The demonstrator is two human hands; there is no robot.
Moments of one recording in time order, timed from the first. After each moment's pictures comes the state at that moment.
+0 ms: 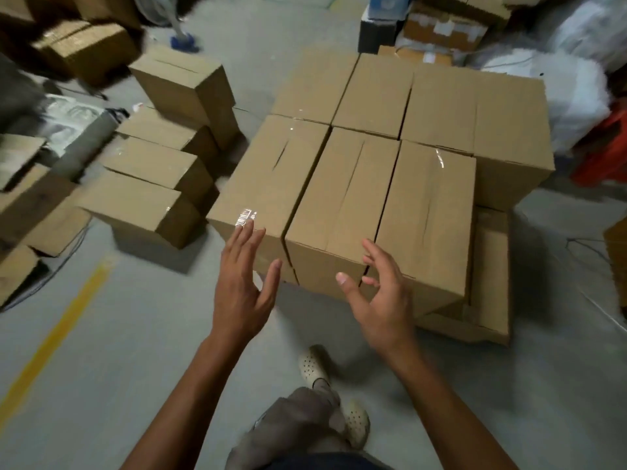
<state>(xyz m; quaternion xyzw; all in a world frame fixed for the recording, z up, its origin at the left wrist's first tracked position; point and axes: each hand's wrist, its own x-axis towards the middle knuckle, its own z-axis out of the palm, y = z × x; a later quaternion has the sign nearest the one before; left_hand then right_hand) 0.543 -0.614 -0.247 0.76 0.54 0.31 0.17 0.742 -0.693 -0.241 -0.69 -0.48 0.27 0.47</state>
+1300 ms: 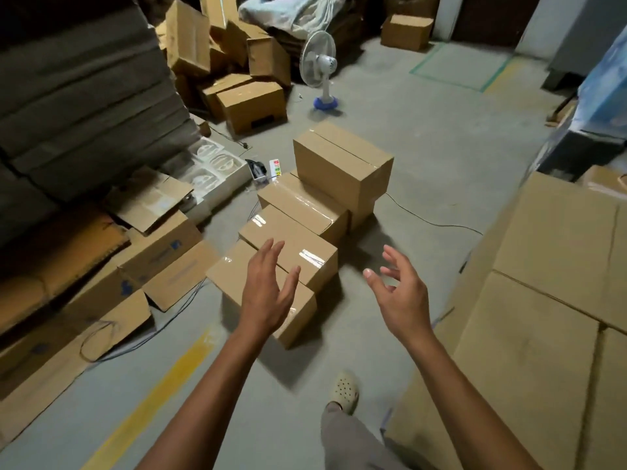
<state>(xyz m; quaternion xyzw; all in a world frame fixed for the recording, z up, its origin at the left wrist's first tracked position) 0.130 -0.026 -0.256 0.65 0.68 0.30 0.16 0.360 -0.031 -0.257 -0.63 -0.54 0.36 0.42</state>
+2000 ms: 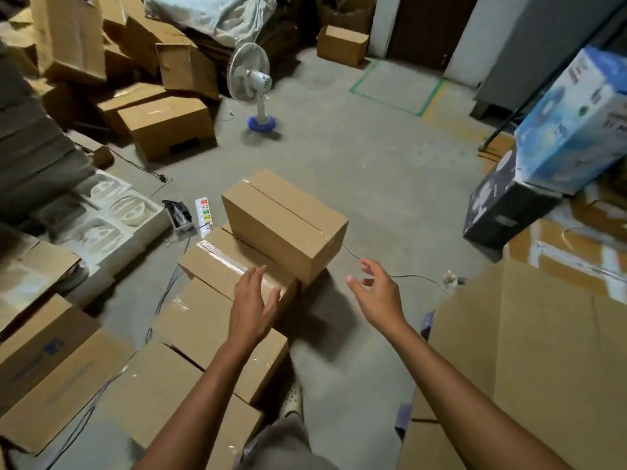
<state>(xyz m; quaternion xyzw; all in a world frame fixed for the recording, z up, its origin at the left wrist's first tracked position) 0.178 0.439 -0.342 0.64 0.67 0.26 0.27 0.417 0.425 -0.288 -0.74 -0.49 0.35 0.31</state>
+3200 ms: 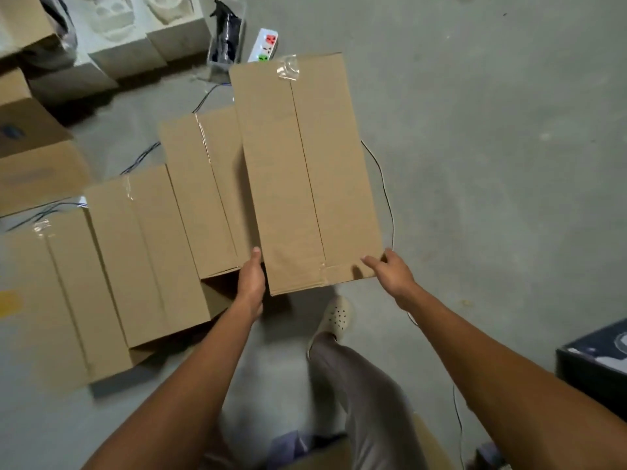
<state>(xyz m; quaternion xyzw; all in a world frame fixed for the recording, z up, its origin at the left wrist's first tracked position) 0.345 0.796 -0.662 -0.19 0.73 0.42 0.50 0.549 0.958 -0.617 -0.65 -0.52 0.54 -0.13</state>
